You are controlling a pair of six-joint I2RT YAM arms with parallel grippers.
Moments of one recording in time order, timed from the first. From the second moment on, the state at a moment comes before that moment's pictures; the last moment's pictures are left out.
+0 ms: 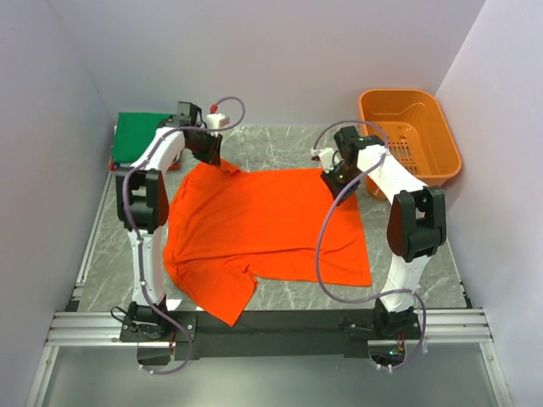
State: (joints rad) left arm -0.12 2.20 1.98 -0.77 0.45 0.35; right arm 0.26 1.86 1.54 -1.05 -0.18 -0.46
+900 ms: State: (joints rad) left arm -0.23 2.50 2.22 -0.50 0.34 0.23; right arm 0.22 2.13 1.62 -1.07 -0.14 -0.40
